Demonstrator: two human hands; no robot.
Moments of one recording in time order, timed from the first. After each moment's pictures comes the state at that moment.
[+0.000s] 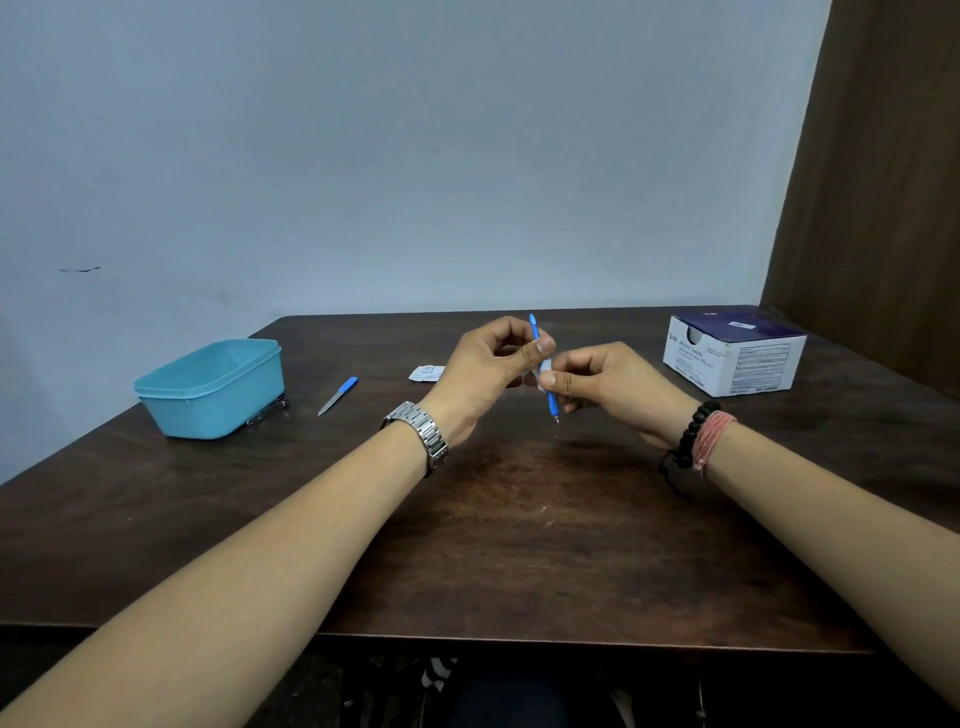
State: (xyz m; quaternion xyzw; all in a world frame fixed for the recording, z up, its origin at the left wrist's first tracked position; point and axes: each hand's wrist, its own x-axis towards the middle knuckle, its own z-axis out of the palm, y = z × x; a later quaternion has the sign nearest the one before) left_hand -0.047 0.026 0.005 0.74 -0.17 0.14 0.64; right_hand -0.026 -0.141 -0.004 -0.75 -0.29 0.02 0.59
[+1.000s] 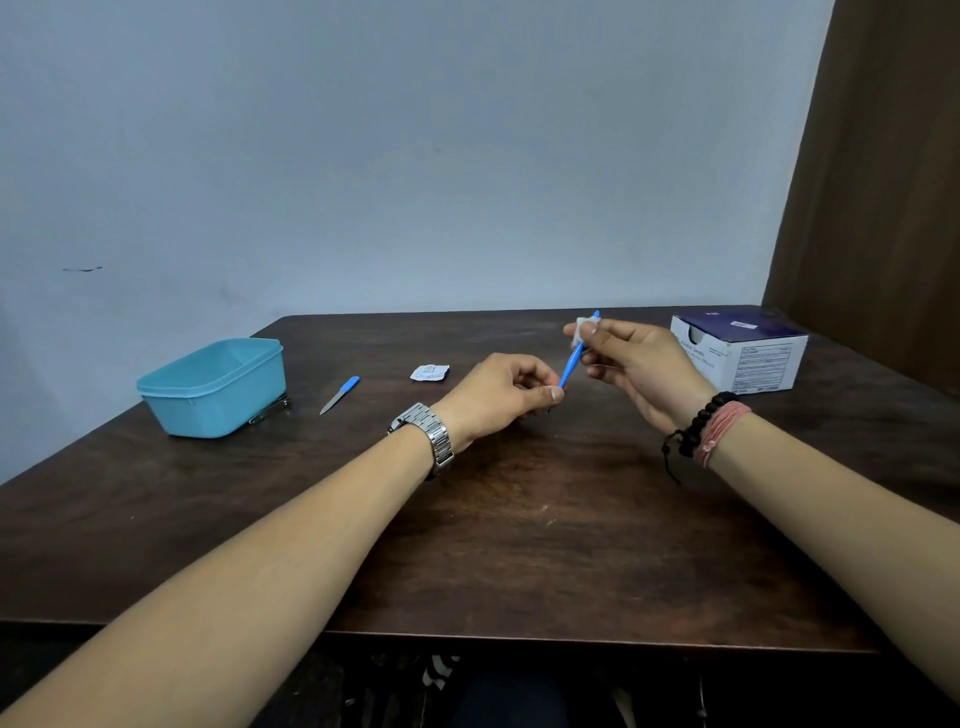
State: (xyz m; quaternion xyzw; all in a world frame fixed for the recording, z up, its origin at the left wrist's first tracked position) left_hand -0.039 0.028 -0.009 0.84 -0.17 0.05 0.51; right_hand -0.012 -0.150 0.001 -0.66 -0.19 -0.04 0.73
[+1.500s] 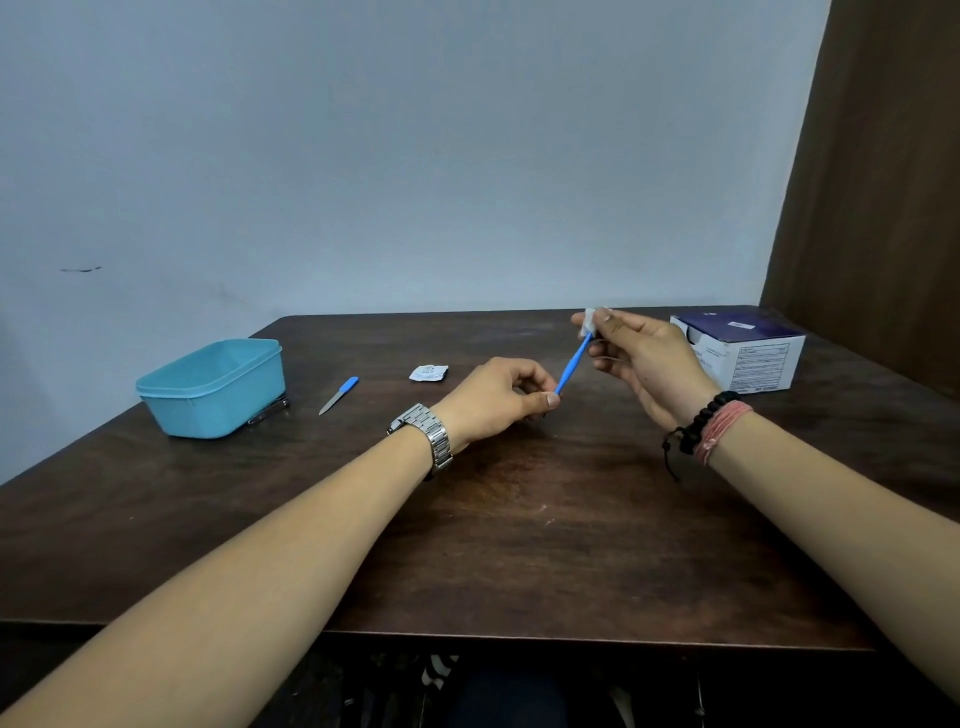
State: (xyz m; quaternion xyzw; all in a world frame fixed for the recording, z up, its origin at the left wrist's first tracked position) left_hand -0.036 0.030 -0.011 0.87 -0.18 0.06 0.46; right_hand -0.015 -0.154 0.006 -0.64 -0.18 -0.06 0.74
